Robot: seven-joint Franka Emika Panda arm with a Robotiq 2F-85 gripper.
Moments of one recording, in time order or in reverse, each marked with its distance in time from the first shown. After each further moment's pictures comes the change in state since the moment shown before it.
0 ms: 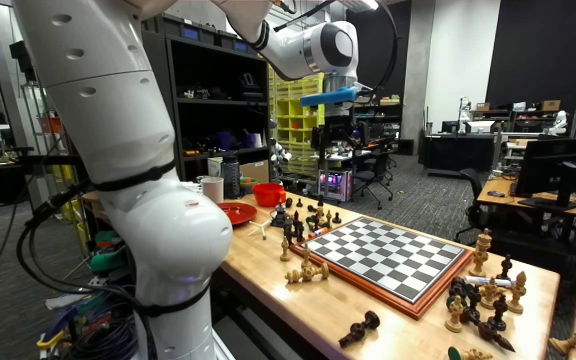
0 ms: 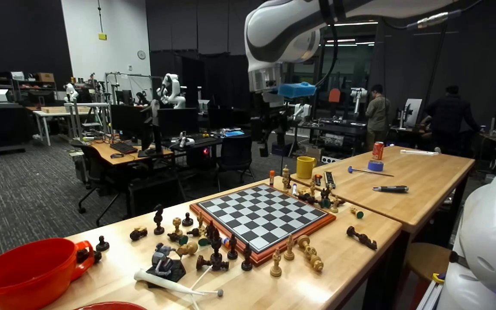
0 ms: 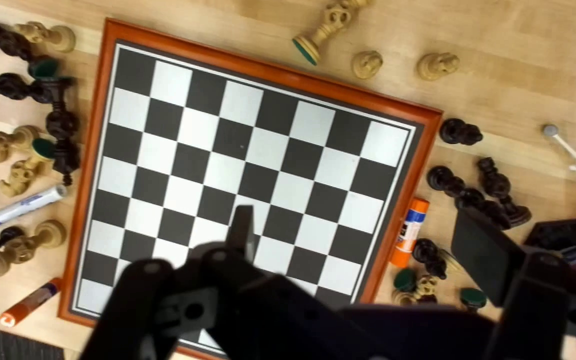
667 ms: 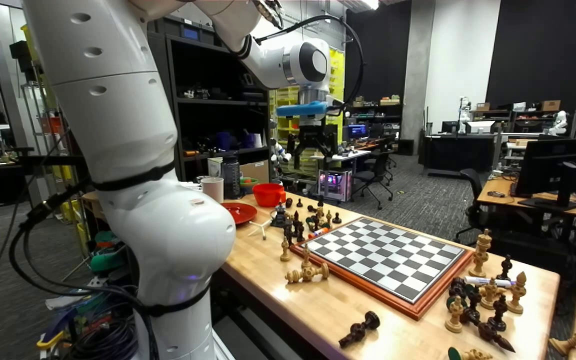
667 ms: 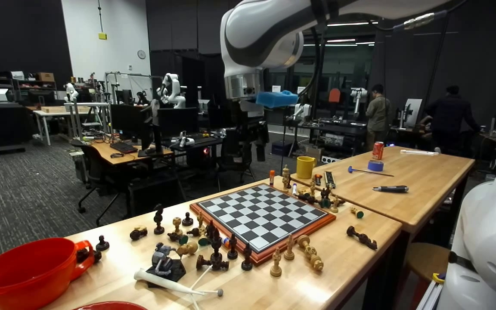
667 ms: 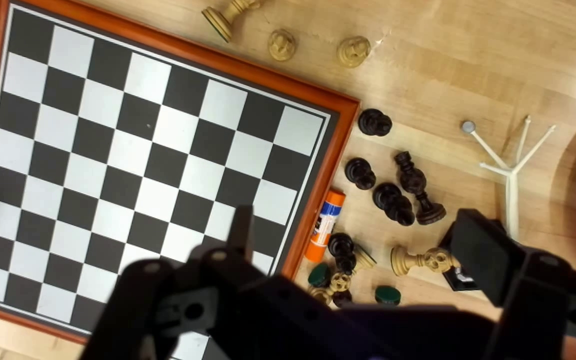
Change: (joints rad) arm 0.067 0.026 0.082 -0.028 0.069 0.053 0.067
